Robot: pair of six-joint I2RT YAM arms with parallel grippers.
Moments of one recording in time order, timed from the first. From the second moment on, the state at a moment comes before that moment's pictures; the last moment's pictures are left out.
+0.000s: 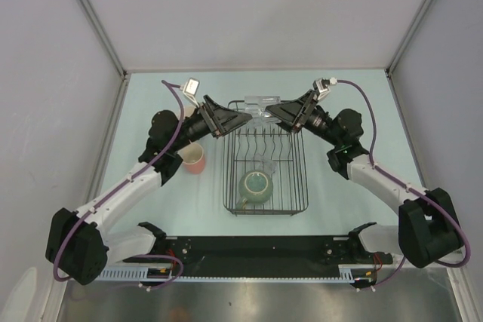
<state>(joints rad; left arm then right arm) -0.50 1.13 0.78 0.52 0.55 -1.15 0.40 1.27 0.74 0.80 -0.61 1.34</state>
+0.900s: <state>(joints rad) -0.56 1.19 0.89 0.41 0.56 -1.05 0.48 1.36 0.76 0.88 -0.62 1.44</state>
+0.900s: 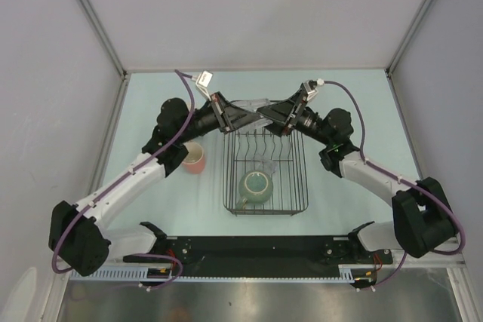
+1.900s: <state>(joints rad) -0.32 1.93 2.09 -0.93 -0.23 -0.49 0.32 1.16 0.89 0.11 -0.45 0.97</state>
